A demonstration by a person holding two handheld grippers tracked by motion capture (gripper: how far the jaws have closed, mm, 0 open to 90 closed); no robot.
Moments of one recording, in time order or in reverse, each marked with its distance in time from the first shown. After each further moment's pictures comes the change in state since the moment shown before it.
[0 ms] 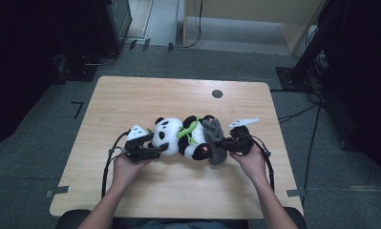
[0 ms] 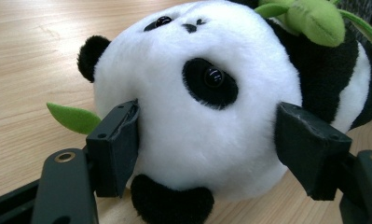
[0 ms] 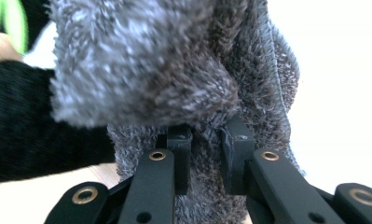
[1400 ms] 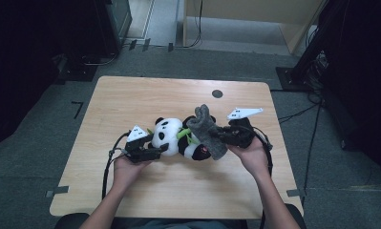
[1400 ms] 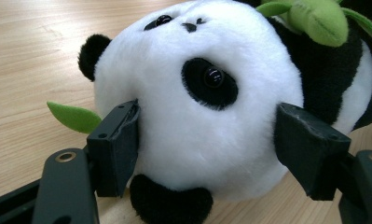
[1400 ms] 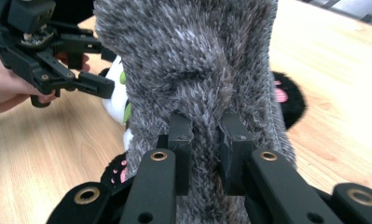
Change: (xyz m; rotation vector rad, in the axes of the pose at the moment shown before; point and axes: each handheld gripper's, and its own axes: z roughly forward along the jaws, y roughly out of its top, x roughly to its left) left arm -0.003 -0.002 0.000 -0.007 0.017 0.000; right arm 0.045 0.045 -0.043 -0.135 0.058 -0.160
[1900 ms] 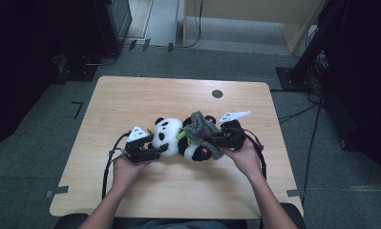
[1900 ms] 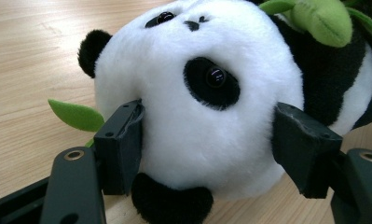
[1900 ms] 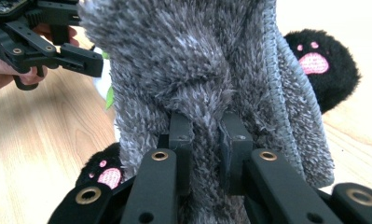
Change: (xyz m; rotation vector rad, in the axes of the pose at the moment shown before) left arm 0.000 0.000 0.000 0.015 0.000 0.009; right arm -0.005 -0.013 0.029 0.085 0.026 0.040
